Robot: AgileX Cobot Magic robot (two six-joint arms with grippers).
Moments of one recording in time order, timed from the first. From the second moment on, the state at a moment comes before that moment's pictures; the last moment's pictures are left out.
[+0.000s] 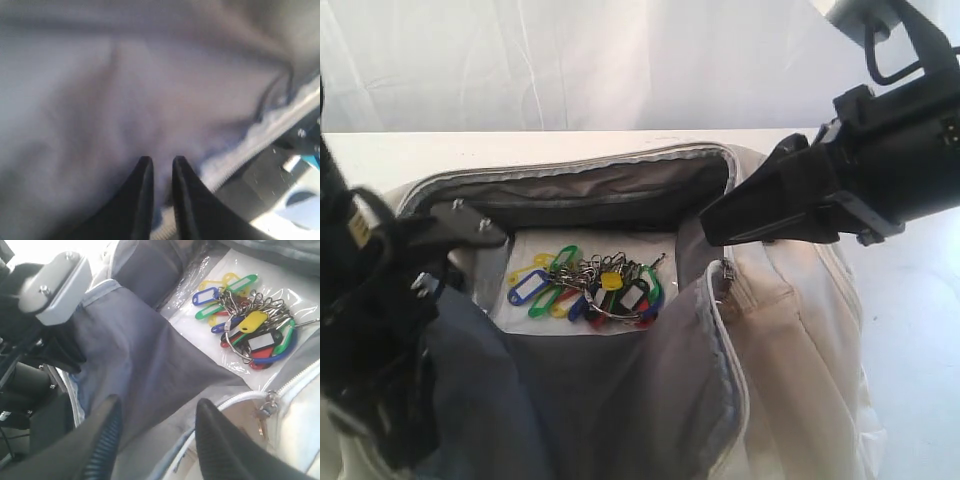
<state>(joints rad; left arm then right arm) -0.52 1.33 -1.00 -0.27 1.31 0.32 0.10 1.17 -0.99 0.89 1.09 -0.67</state>
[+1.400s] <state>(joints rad) -0.52 1.11 -0.62 -0.59 0.99 0.49 0.39 1.39 -1.06 0.44 1.08 -0.25</state>
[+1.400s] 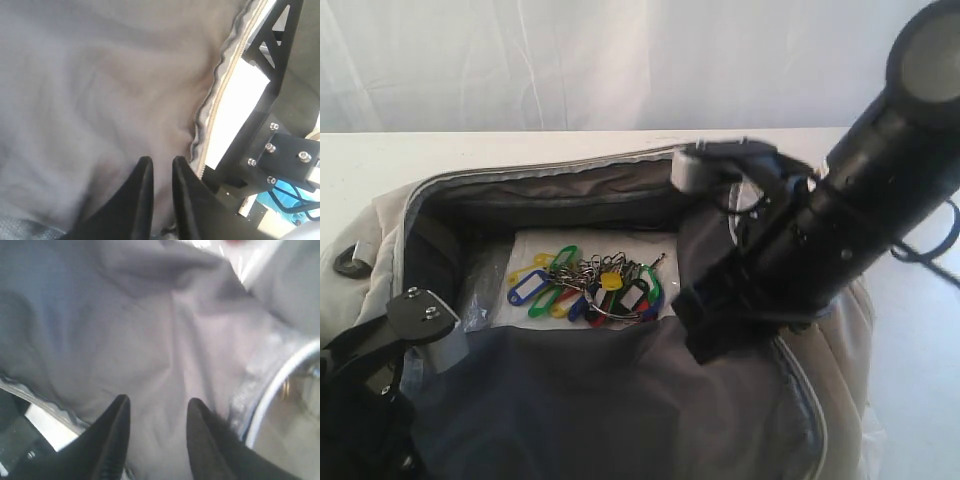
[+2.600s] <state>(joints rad) -0.52 0.94 -0.70 -0.49 0.95 0.52 0.61 2.00 -1.43 -0.13 0.76 -0.24</state>
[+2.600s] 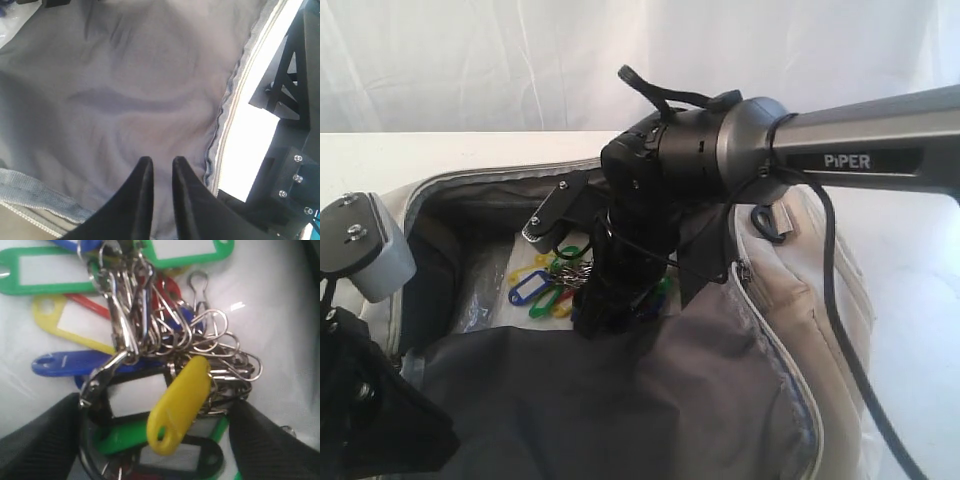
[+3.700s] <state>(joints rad) -0.52 0.94 -0.70 -0.49 0.93 0.55 0.61 1.84 -1.58 -0.03 0.93 -0.23</state>
